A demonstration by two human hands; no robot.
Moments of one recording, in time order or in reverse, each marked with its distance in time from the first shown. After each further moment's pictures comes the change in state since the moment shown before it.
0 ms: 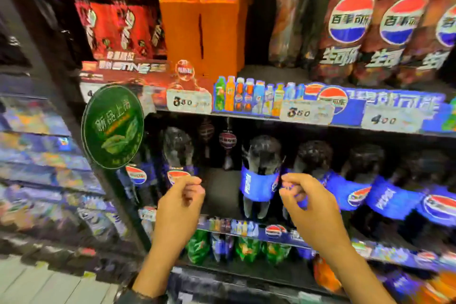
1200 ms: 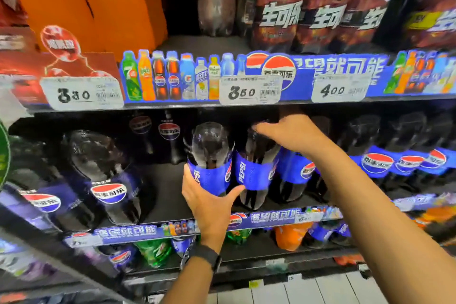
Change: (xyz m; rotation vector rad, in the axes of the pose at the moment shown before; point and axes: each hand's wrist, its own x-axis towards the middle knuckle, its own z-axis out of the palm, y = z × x) left_hand 0.012 -0.052 0.198 -0.129 0.052 -0.056; right_hand 0.118 0.029 -0.053 -0.157 -0.154 0.294
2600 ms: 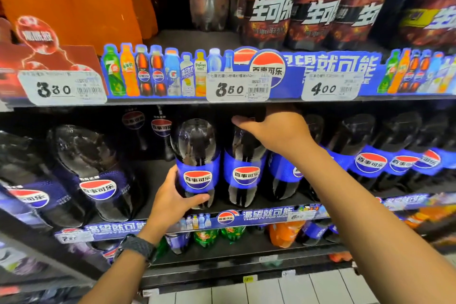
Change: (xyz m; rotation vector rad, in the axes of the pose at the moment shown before) left_hand 0.054 -0.034 -0.062 0.022 -0.531 0.028; right_hand 0.004 -0.002 0.009 -0.270 0.192 -0.132
